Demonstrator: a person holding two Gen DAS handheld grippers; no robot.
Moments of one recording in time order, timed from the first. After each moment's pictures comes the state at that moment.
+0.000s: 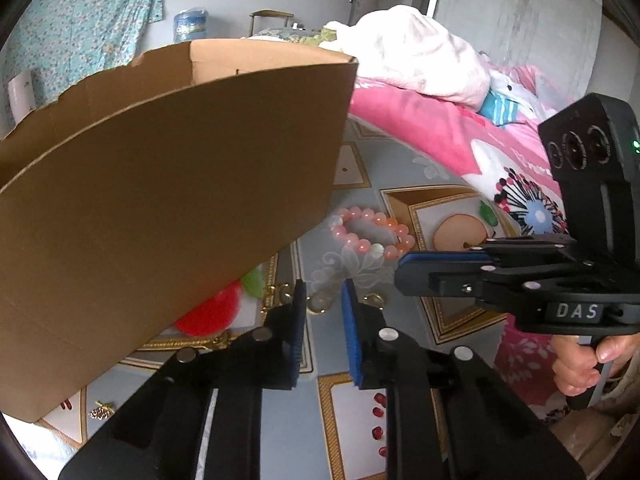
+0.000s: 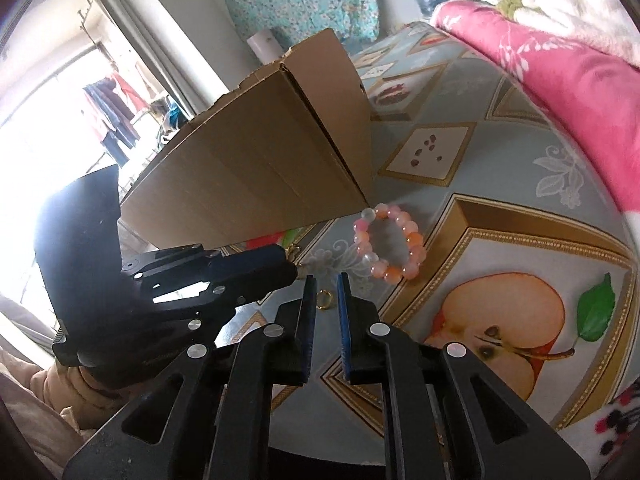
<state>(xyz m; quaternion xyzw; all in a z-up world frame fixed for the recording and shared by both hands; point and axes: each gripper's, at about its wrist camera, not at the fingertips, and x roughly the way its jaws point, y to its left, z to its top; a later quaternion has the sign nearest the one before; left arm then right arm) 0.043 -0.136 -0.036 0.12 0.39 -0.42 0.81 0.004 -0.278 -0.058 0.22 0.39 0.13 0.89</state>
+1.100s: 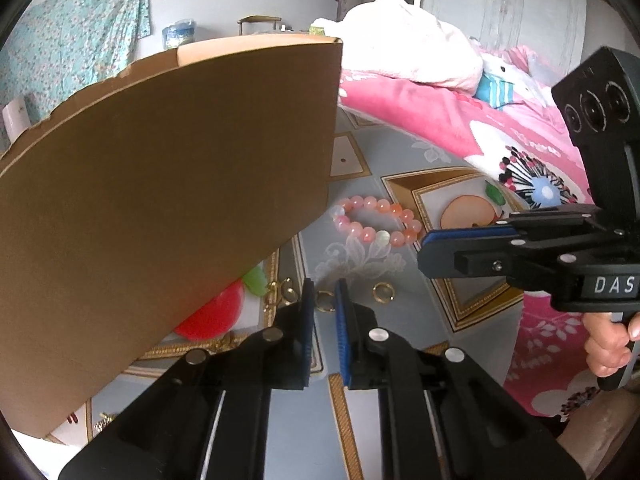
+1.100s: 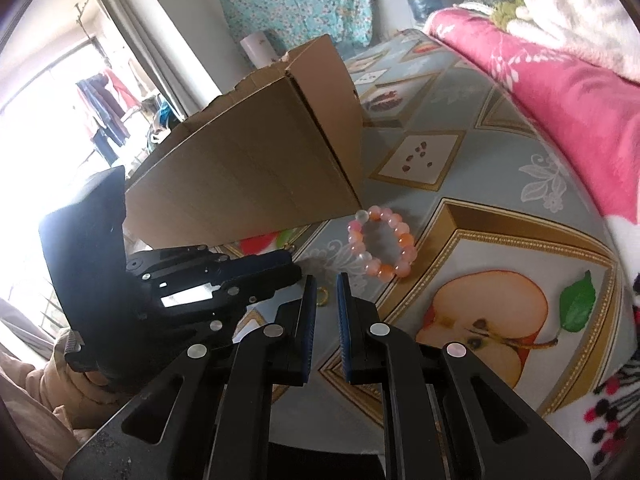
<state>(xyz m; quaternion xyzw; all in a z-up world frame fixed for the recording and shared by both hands) 0.039 -0.138 -0.045 0.15 0.37 -0.42 0.82 0.005 -0.267 -0.045 0.20 0.39 0.10 0.89</state>
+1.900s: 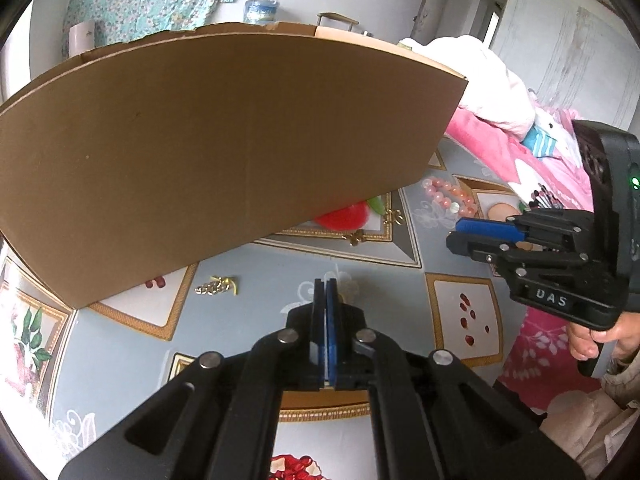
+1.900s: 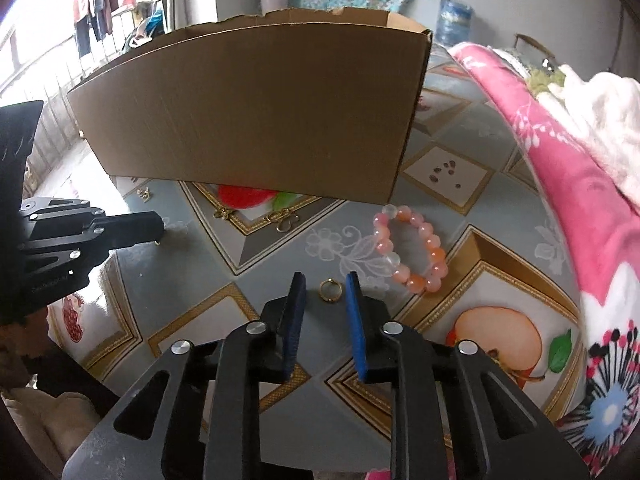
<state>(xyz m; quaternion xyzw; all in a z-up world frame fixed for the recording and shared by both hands) 0.036 -0.032 -0.047 0.05 0.41 -0.34 0.84 0.044 -0.197 -0.052 -0.02 0.44 0.04 0.90</state>
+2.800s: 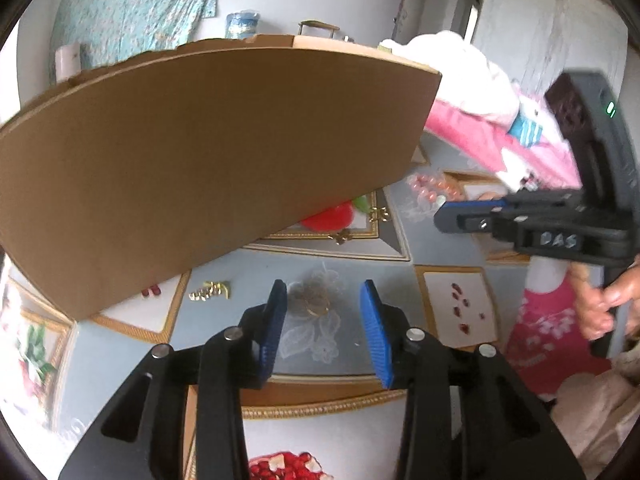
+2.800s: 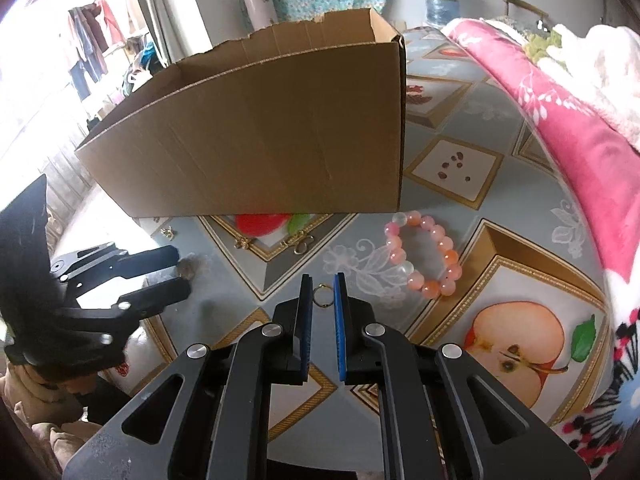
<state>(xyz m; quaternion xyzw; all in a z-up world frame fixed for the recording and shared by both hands) 0.026 -0.038 -0.044 0.09 0.38 -0.36 0.85 0.063 -0.230 -0.045 0.08 0.43 0.06 0.89</state>
